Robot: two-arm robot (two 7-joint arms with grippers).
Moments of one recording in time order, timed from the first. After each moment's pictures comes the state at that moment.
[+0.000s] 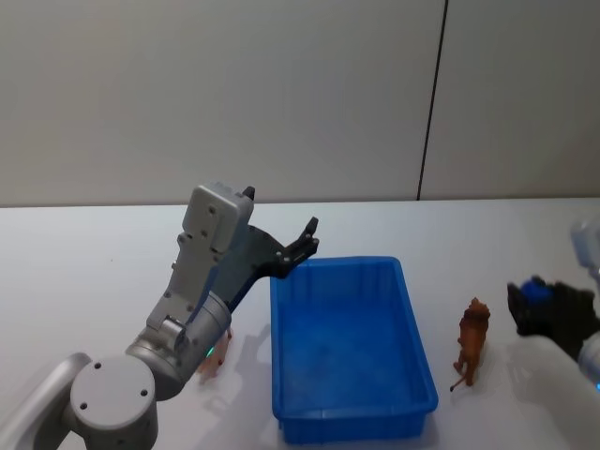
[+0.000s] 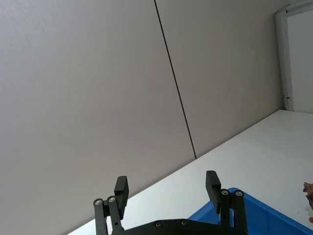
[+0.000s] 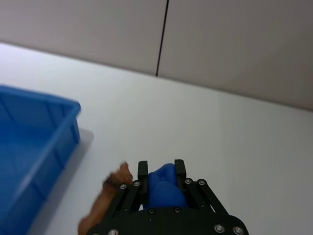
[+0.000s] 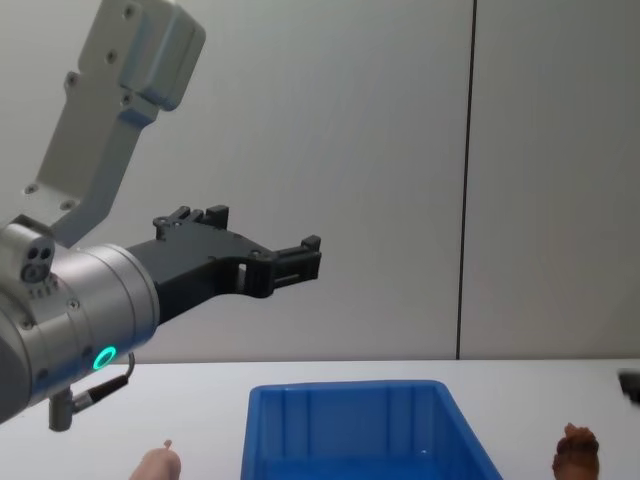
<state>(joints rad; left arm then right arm) -0.24 0.38 0.45 -1.63 -0.20 0.01 -0.01 0.08 0.32 -0.20 -1.63 0.17 0.40 0.06</state>
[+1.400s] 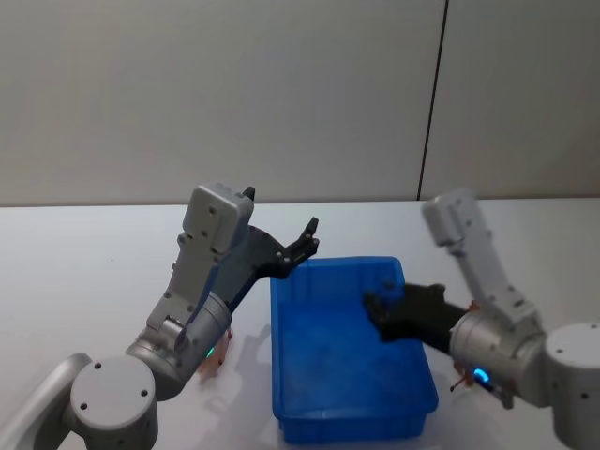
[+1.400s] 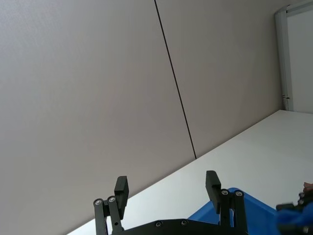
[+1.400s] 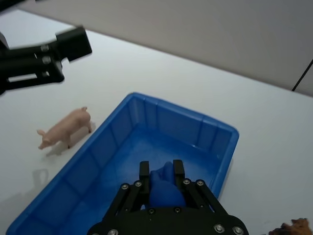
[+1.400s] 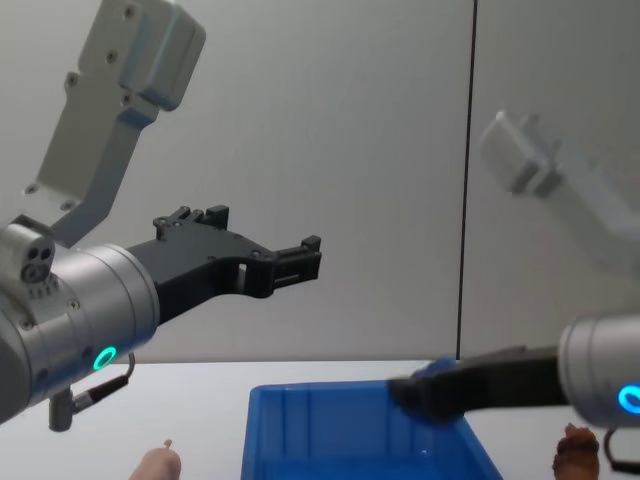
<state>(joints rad) -0.24 0.38 0.45 -1.63 -0.20 0.01 -0.01 0.21 0.16 -0.35 -1.64 0.12 0.61 0.29</state>
